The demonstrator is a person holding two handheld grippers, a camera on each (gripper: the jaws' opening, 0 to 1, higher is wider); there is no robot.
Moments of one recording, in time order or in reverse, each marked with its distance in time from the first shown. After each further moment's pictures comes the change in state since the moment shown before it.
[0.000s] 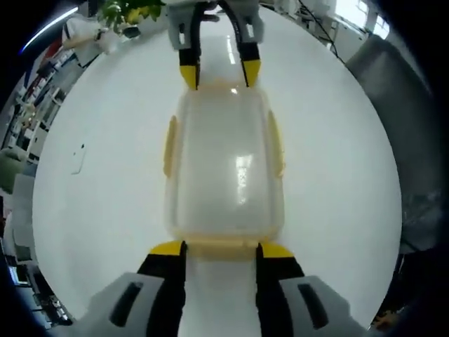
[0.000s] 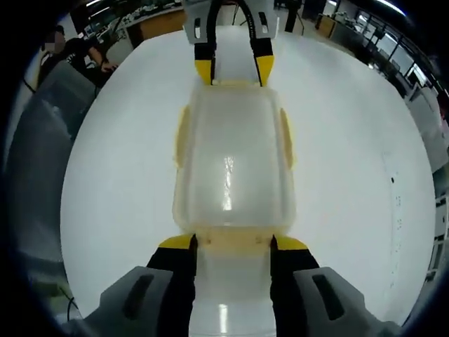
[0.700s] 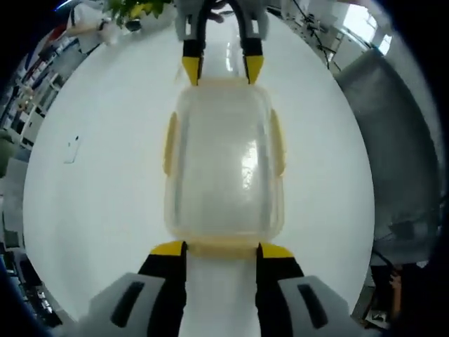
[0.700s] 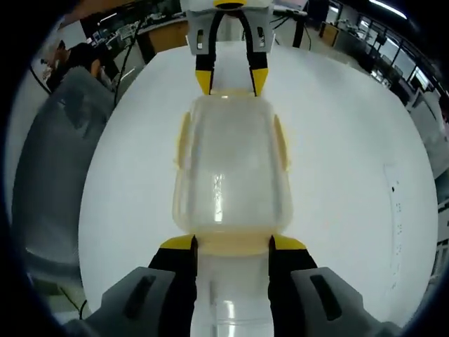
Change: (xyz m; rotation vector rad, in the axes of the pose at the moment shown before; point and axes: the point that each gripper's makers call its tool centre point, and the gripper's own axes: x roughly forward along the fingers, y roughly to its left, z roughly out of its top) left arm -0.038 -0.035 0.001 -0.056 -0.034 -0.080; right arm -0.036 0.034 0.020 -0.021 -0.086 0.050
